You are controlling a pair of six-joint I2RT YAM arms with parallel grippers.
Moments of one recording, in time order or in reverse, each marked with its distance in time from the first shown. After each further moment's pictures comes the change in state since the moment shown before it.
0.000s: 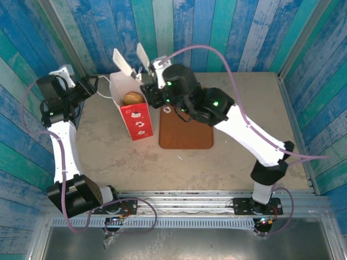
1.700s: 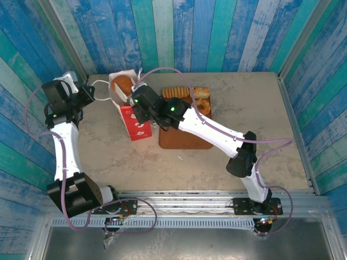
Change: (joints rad) left arm -0.002 0.000 -0.088 -0.009 -0.064 0.052; right arm 0.018 0.309 -0.013 -0.017 0.029 0.031
